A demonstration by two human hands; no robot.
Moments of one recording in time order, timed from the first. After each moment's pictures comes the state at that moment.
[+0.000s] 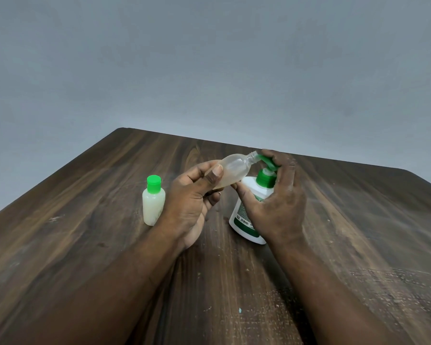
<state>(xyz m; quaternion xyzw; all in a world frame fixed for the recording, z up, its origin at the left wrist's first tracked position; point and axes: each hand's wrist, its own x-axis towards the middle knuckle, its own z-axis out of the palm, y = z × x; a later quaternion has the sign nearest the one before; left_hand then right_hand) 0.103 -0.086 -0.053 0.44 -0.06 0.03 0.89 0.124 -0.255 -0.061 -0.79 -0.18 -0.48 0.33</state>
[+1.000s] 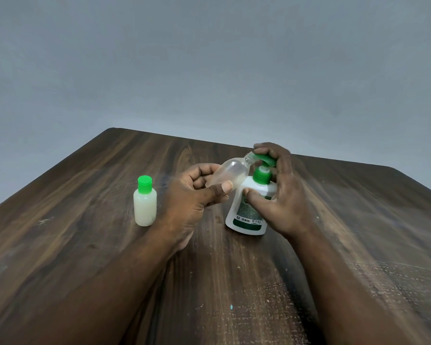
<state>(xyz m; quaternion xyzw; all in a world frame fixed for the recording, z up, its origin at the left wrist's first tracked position) 0.102 -0.091 -0.058 0.54 -0.13 0.06 0.83 0.120 -0.289 -0.036 -0.81 -0.28 -0.32 0.41</state>
